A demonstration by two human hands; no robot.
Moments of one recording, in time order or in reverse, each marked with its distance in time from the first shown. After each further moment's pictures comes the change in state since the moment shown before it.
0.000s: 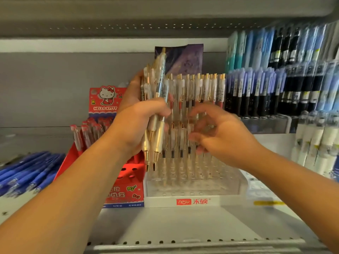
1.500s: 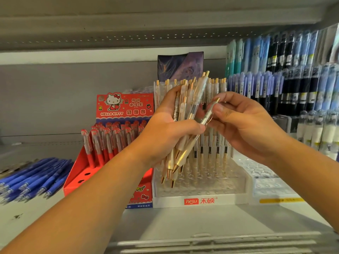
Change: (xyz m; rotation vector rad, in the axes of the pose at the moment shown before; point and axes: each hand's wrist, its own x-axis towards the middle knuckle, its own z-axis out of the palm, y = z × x) left_hand -0.015 -0.008 0.019 0.166 -0.285 0.055; right_hand -0.006 -0.025 -0.017 0.932 0.104 0.104
